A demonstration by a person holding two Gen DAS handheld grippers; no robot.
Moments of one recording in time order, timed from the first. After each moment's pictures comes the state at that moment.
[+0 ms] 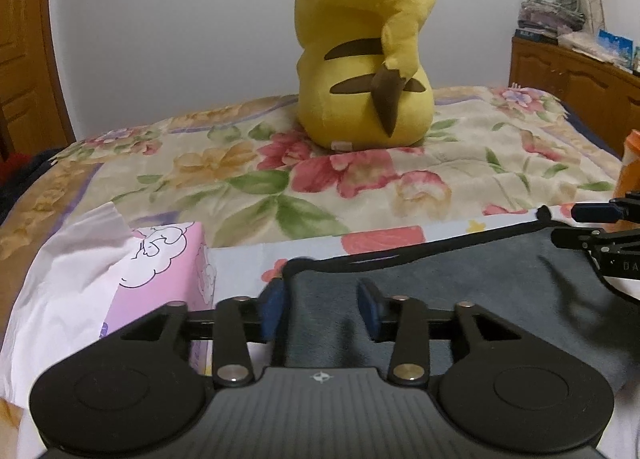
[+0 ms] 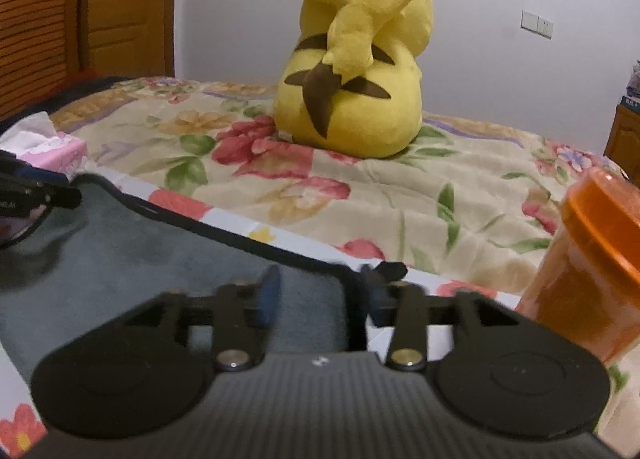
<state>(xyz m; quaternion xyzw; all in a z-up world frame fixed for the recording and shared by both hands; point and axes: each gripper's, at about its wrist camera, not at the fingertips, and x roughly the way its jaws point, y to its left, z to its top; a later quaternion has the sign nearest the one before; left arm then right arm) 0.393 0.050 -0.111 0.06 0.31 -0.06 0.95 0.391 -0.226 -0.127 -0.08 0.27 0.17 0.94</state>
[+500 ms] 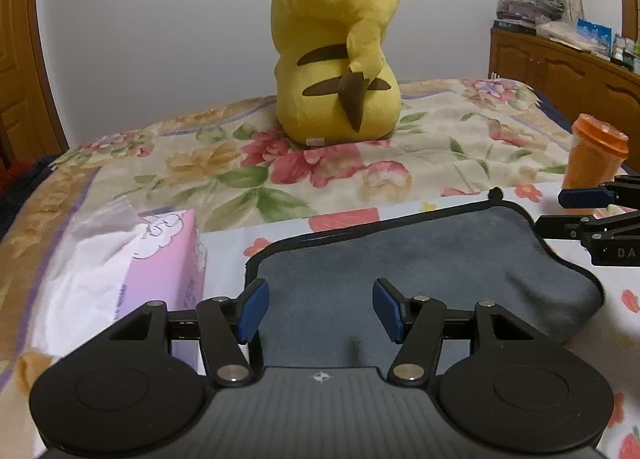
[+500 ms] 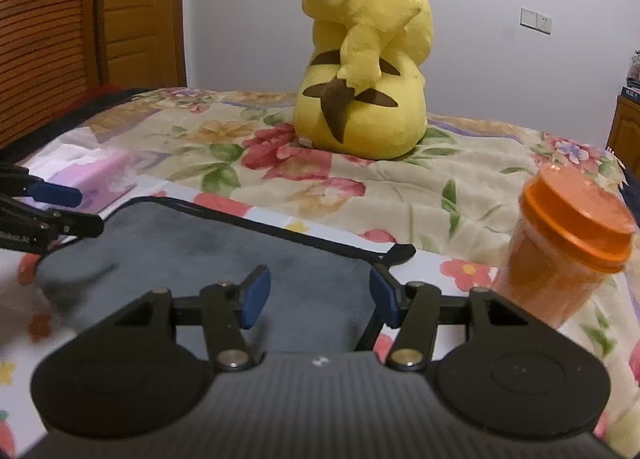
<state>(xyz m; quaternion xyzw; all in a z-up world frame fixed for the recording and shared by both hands) 0.339 0.035 -0.085 0.07 0.31 -0.08 0.94 0.345 -0.229 -0.099 -0.06 0.28 0.18 0.94</state>
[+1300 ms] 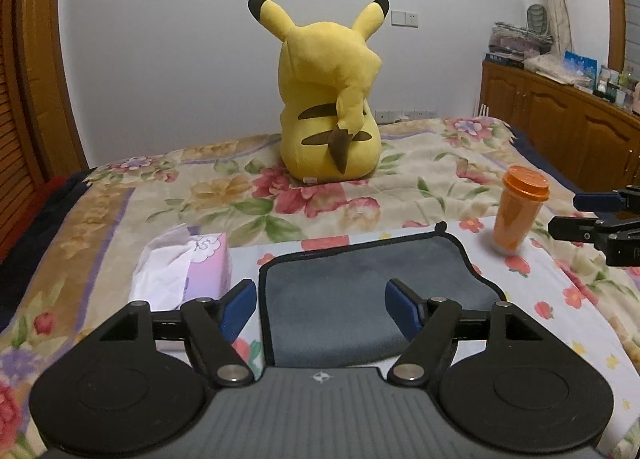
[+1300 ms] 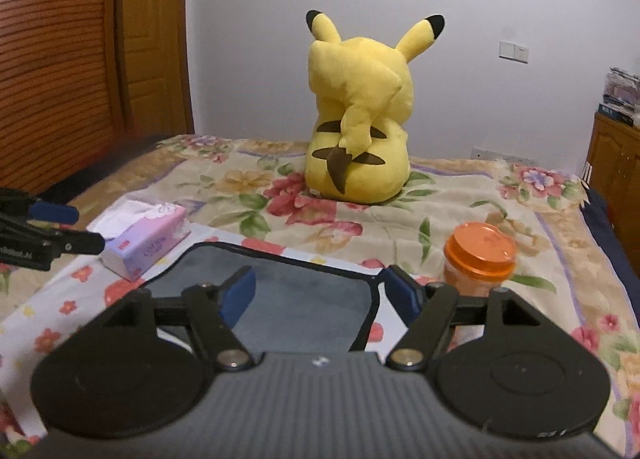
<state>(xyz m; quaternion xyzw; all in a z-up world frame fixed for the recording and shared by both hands) 0.228 0.034 0.008 0.05 0.29 -0.08 0.95 0.246 -0.250 -0.007 -0.03 0.24 0.18 0.95</state>
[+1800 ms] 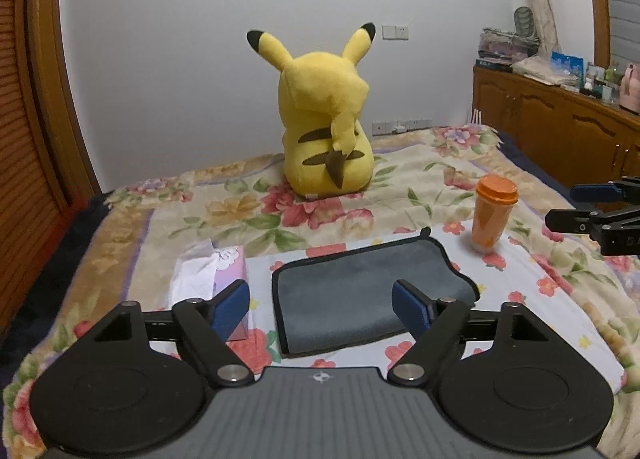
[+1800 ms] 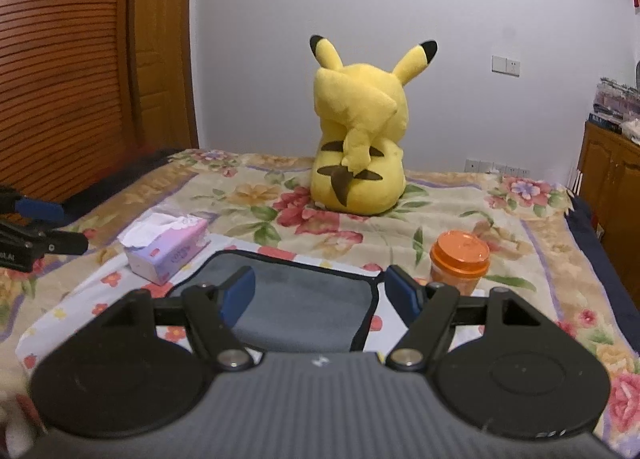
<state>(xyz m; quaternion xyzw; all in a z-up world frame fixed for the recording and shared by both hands) 0.159 0.030 0.059 0.07 0.27 -0.07 0.96 0.192 -0.254 0.029 -0.03 0.23 0.17 0.96</state>
